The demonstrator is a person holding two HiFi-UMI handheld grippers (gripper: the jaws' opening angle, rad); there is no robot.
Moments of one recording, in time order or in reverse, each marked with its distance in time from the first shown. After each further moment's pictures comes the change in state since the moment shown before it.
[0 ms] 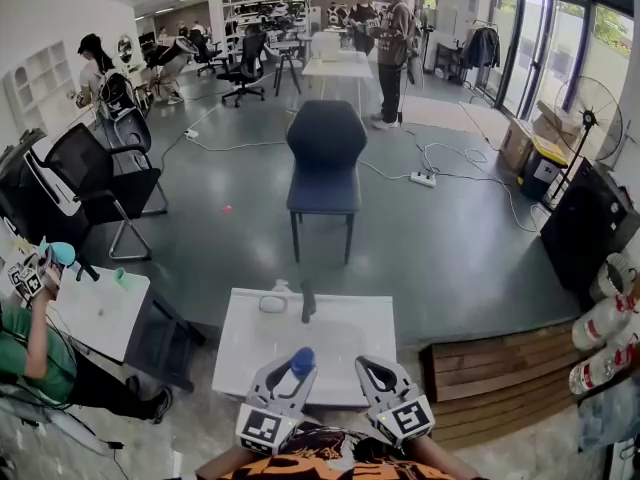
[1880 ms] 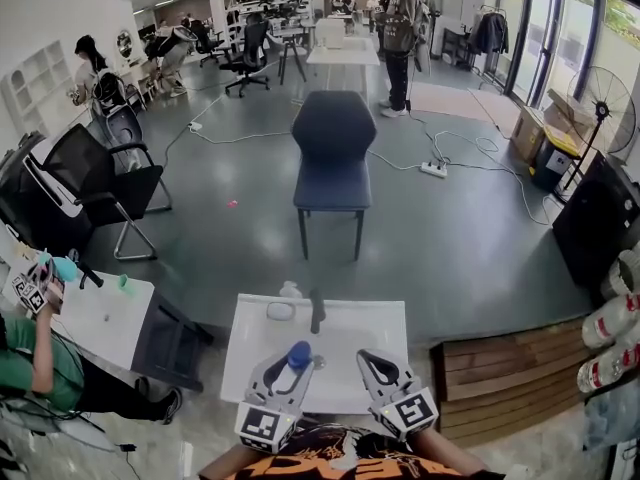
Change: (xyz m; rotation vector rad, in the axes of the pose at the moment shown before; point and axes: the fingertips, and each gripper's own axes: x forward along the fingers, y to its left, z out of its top) left arm 0.038 0.057 0.000 -0.023 0.039 0.055; right arm 0.060 -0.034 -0.009 0.027 0.039 0.035
